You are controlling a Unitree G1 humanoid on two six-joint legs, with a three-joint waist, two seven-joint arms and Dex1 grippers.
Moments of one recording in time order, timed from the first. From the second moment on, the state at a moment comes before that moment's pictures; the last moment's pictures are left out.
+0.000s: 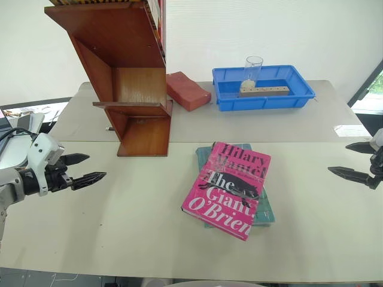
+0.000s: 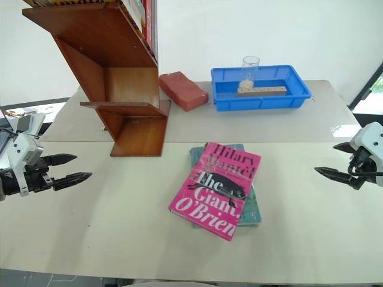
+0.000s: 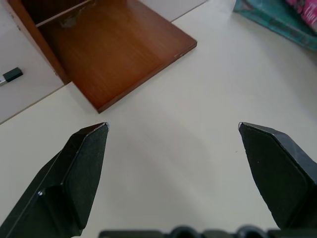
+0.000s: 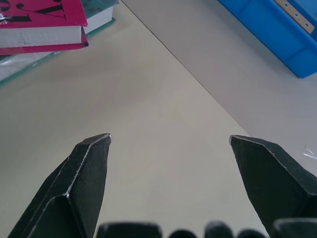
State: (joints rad) left arm -0.07 1.01 0.37 -0.03 -0.53 0.60 -1.10; right arm -0.07 -1.17 -0.40 0.13 0.28 0.27 1.14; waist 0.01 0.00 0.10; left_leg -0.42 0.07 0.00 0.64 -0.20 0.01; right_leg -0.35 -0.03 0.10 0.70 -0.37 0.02
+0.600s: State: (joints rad) left arm -0.40 0.57 0.08 0.11 -0.82 1.15 -1.01; right arm -0.02 -1.05 -0.22 -0.15 0.24 0.29 1.09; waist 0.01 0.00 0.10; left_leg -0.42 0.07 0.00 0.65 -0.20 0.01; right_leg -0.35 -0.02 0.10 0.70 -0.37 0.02
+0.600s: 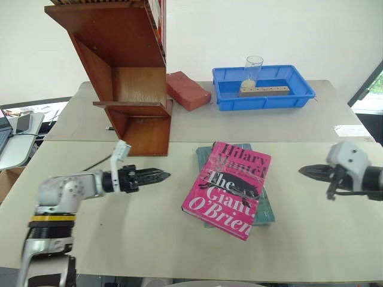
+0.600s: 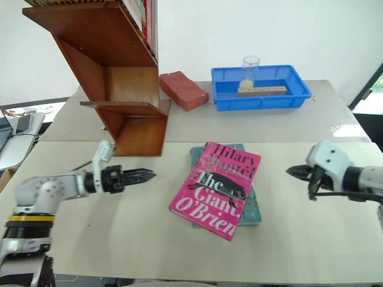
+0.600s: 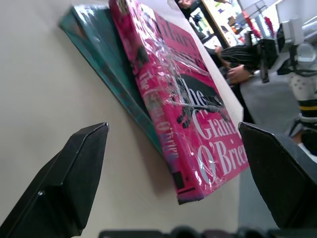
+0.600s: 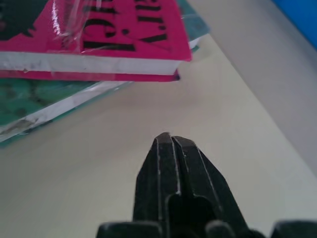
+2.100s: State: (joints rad) left arm -0.56 0.43 0.05 -0.20 -0.68 0.80 -0.87; right arm -0.13 -1.08 -0.37 -0.40 0.46 0.58 1.12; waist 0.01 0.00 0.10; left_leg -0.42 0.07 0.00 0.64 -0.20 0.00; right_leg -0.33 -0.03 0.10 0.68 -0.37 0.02
